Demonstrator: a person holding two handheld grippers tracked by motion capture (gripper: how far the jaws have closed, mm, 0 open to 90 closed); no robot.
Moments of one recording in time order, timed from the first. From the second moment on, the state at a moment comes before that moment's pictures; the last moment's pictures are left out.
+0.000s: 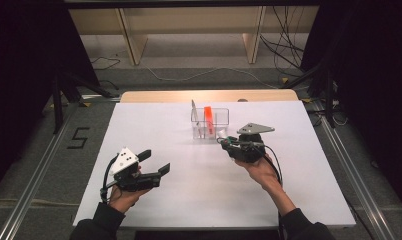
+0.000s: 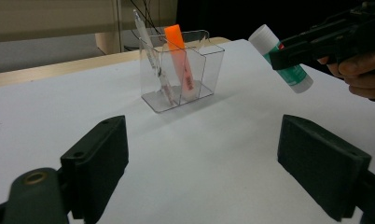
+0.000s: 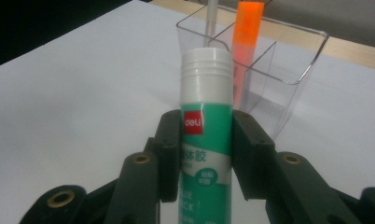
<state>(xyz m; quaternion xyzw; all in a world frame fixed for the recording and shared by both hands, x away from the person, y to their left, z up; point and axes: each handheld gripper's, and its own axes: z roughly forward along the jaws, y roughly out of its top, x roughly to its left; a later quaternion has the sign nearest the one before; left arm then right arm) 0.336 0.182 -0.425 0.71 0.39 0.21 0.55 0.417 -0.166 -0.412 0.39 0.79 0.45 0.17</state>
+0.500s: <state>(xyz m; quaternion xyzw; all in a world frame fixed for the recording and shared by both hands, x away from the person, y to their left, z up) 0.336 0.183 -0.425 0.71 0.39 0.20 0.55 0.460 -0.164 -0.396 0.41 0.74 0.49 0.20</state>
